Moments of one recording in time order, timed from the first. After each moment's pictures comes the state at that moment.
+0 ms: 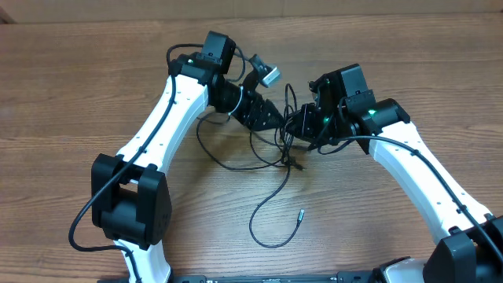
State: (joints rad) left arm -0.34 1.95 1.67 -1.00 0.90 0.30; right arm 0.34 1.57 1.23 -0.73 -0.50 0.54
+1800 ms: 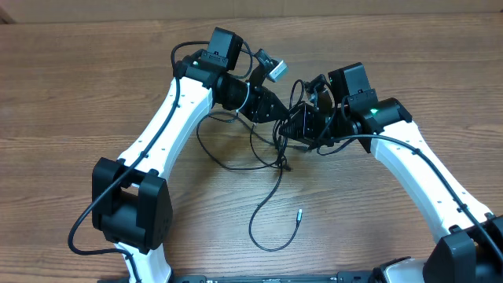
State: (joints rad) left arm -0.38 1.94 1.67 -0.91 0.92 0.18; right arm 0.33 1.57 1.23 -0.73 -0.67 0.53
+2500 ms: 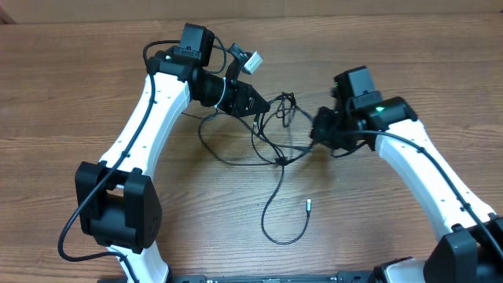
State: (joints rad) left arm -0.25 1.91 1.67 -1.01 0.98 0.19; right arm 0.28 1.57 1.23 -0.90 -0.24 0.66
